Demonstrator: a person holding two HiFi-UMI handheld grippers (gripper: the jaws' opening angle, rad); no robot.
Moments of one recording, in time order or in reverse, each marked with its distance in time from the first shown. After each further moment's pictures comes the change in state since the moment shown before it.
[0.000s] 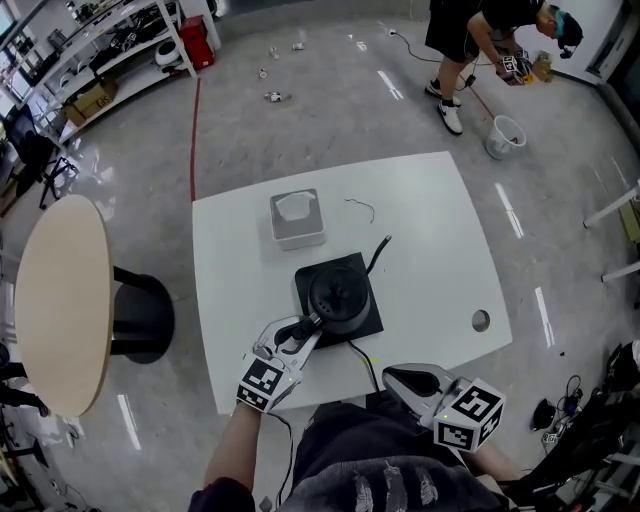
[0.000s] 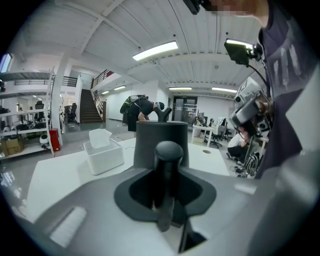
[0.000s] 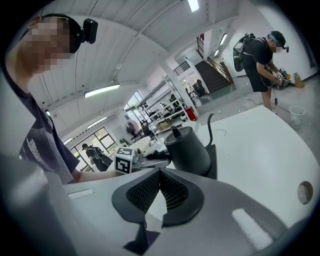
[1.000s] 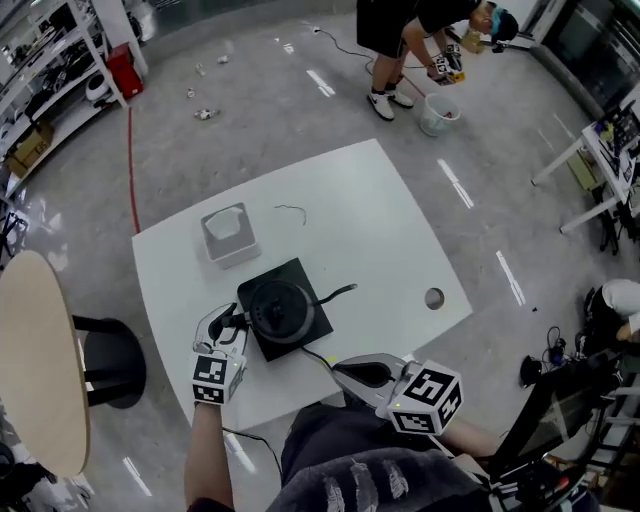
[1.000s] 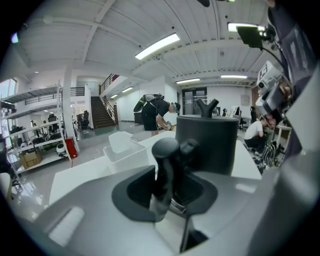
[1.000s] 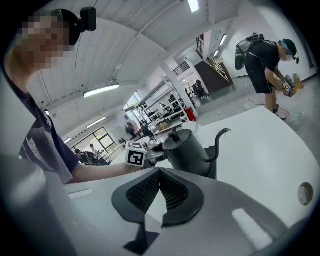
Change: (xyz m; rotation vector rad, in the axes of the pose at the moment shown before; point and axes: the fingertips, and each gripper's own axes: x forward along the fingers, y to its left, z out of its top) left arm 0.001 0.089 -0.025 0.069 0.047 0.177; right arm 0.039 0.008 -0.013 -0.017 -0.009 -0.003
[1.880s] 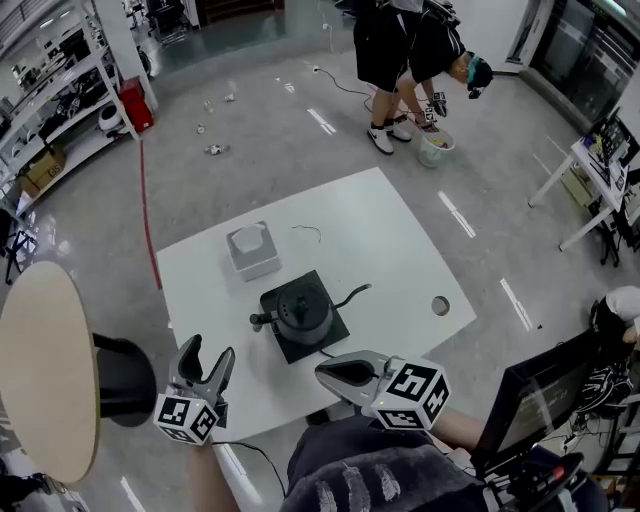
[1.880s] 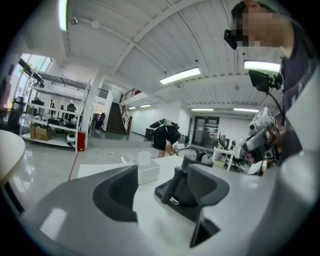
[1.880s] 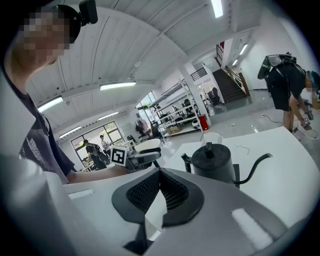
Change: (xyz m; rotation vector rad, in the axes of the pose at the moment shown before) left arm -0.129 0.028 0.050 -0.269 -0.239 0.042; right arm 0.004 0.058 0.045 -0.156 -0.032 0.058
